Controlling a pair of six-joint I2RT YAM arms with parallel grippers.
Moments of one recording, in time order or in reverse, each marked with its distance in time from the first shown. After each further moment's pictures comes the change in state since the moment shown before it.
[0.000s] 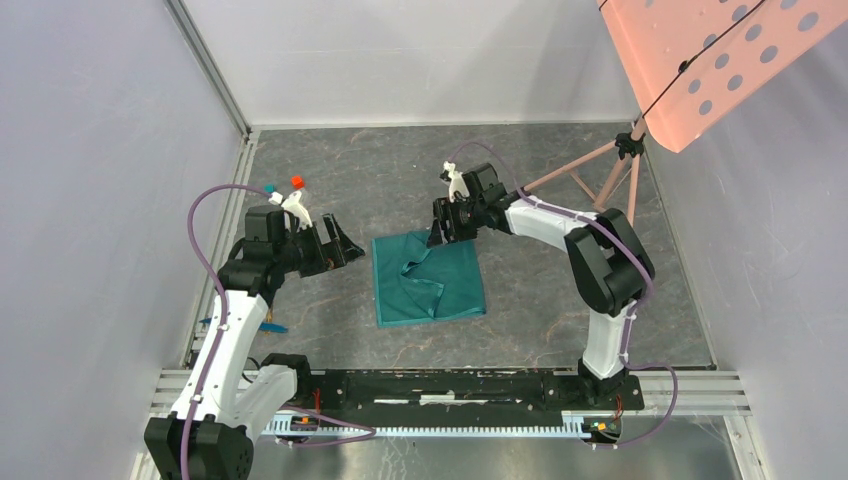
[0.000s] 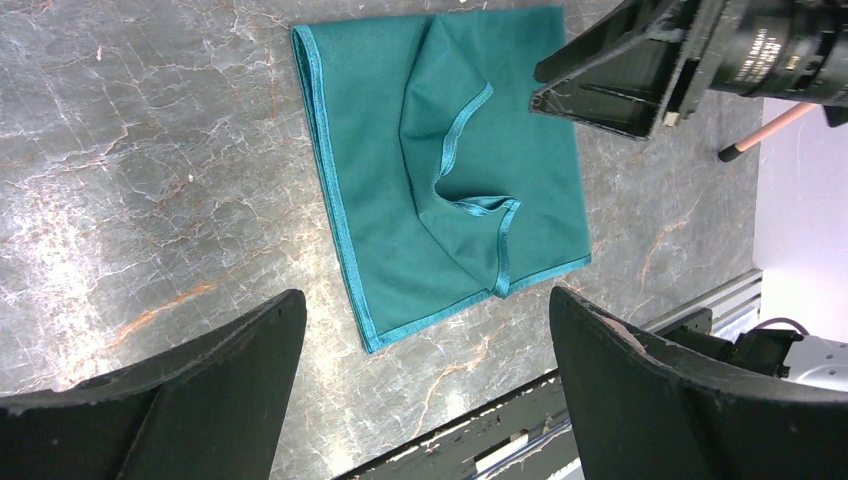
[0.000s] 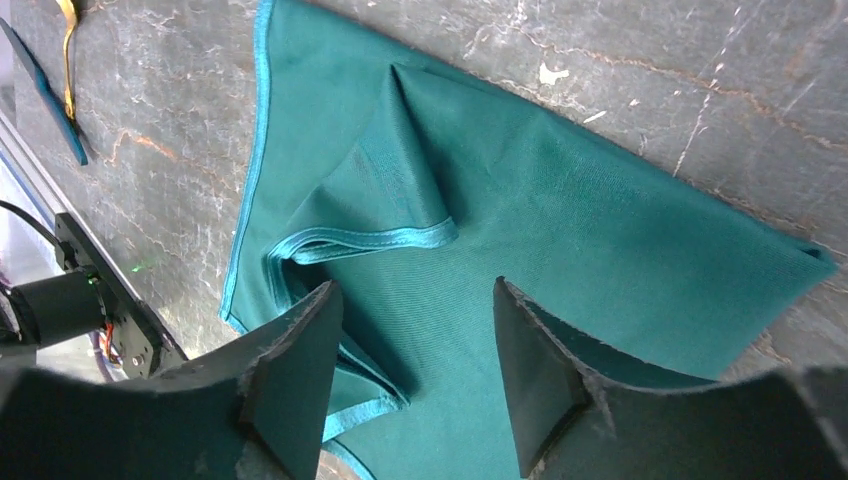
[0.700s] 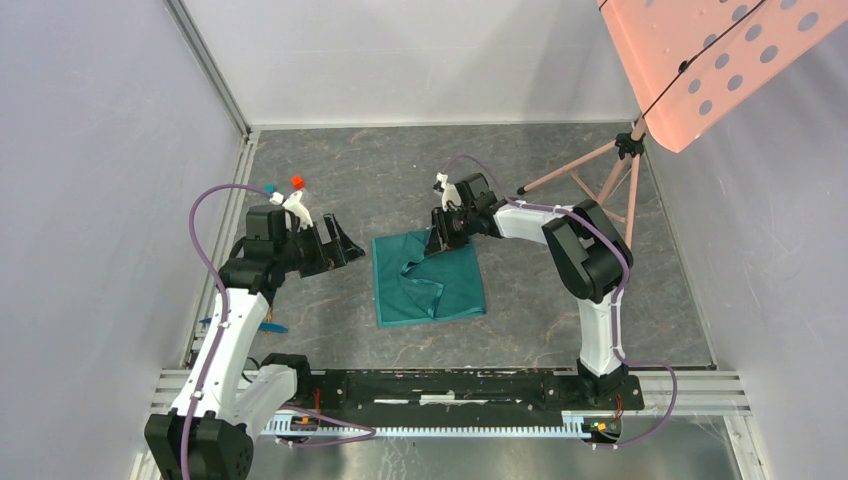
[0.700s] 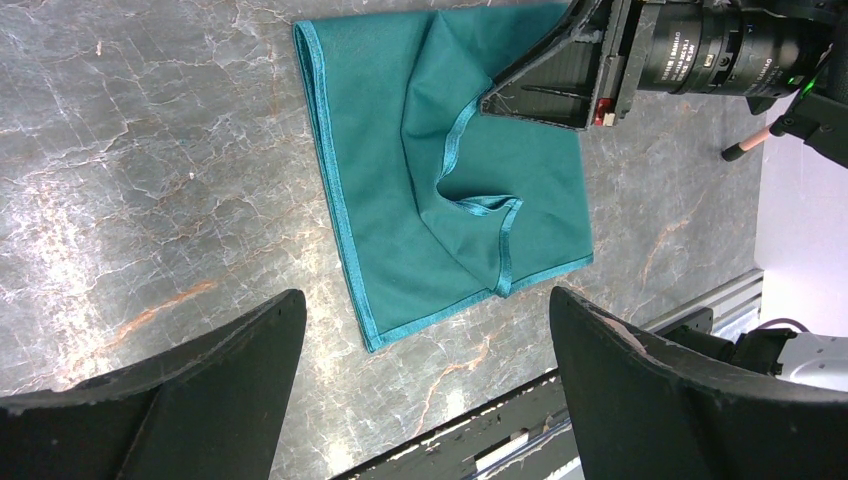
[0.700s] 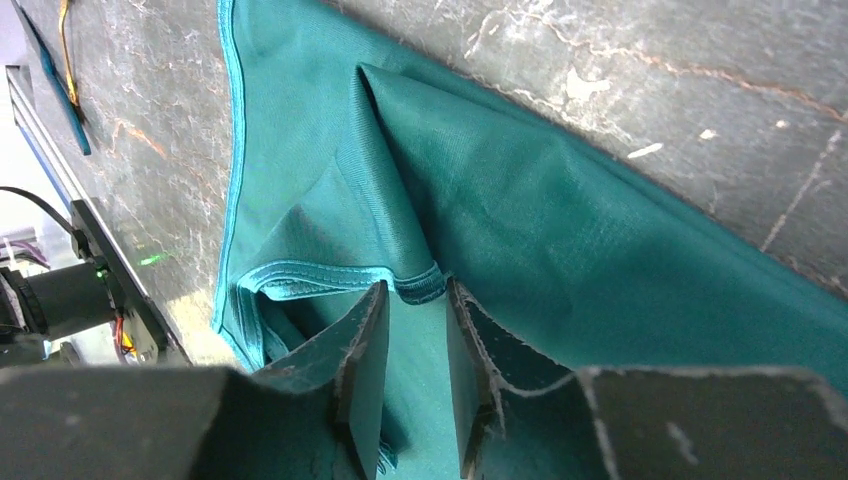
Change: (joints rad) left arm 0.000 0.013 0.000 0.000 -0.001 0.000; right arm 0.002 0.159 0.003 0.110 -0.107 0.036
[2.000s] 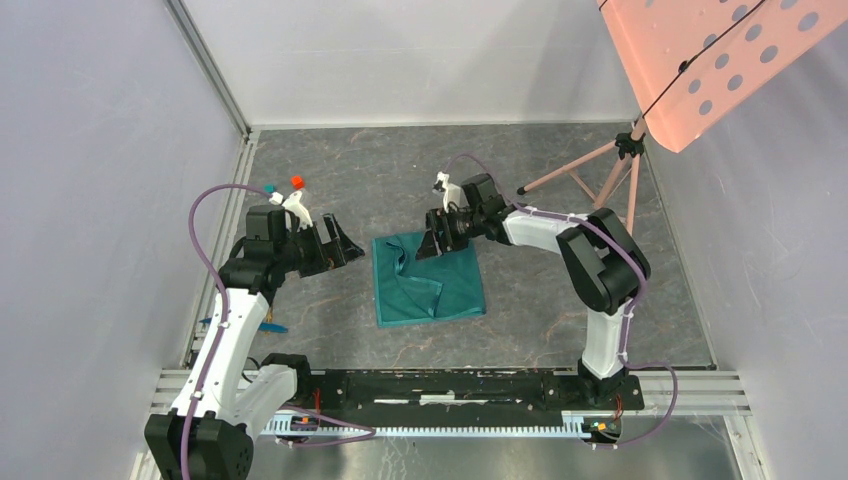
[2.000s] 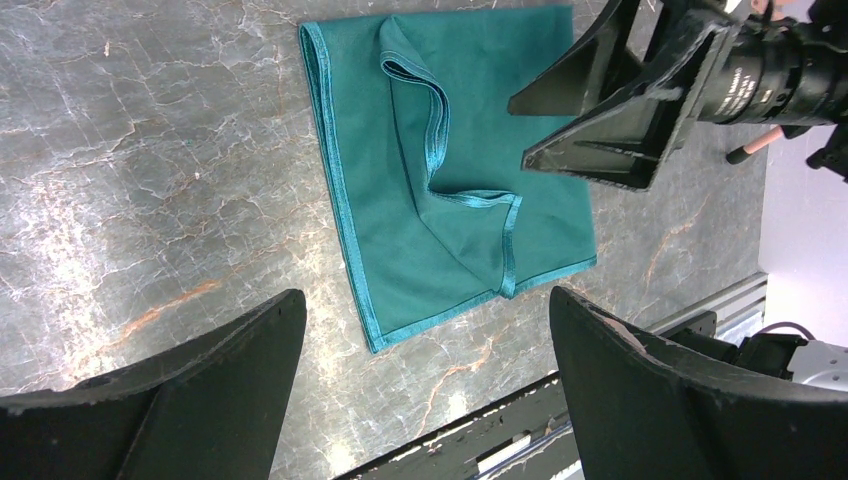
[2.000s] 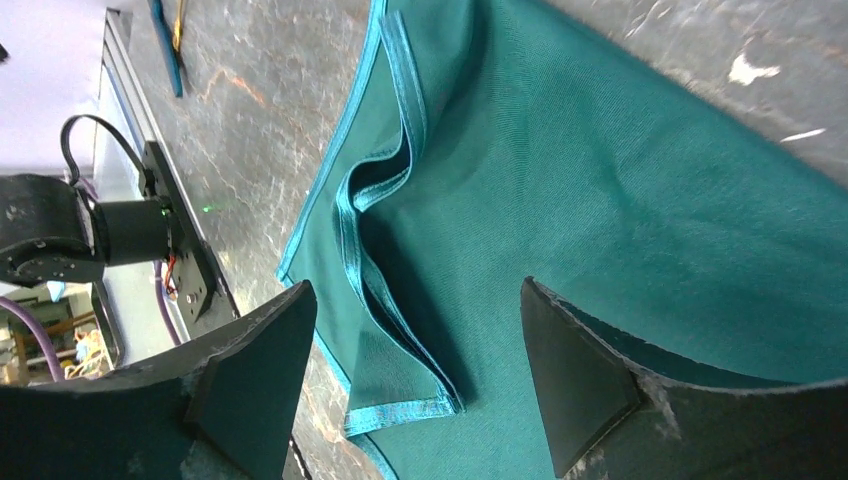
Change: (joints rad) left arm 0.000 -0.001 0.000 0.000 -0.010 0.000; right arm 0.003 -0.123 -0.099 0.092 -0.122 -0.015
